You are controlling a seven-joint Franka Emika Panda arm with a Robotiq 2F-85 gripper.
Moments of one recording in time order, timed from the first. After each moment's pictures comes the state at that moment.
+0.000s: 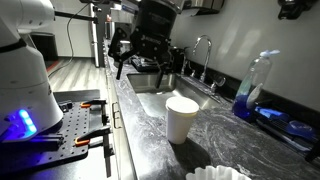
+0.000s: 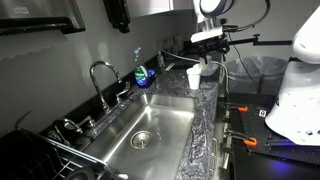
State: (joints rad) arm -0.47 -0.39 -0.10 -2.64 -0.17 2.08 1.30
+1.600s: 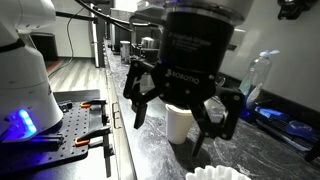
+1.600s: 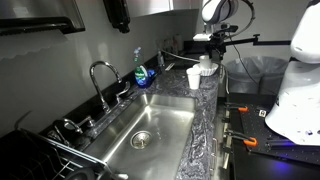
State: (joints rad) arm -0.52 -0.11 -0.35 -2.45 -0.20 2.28 1.67
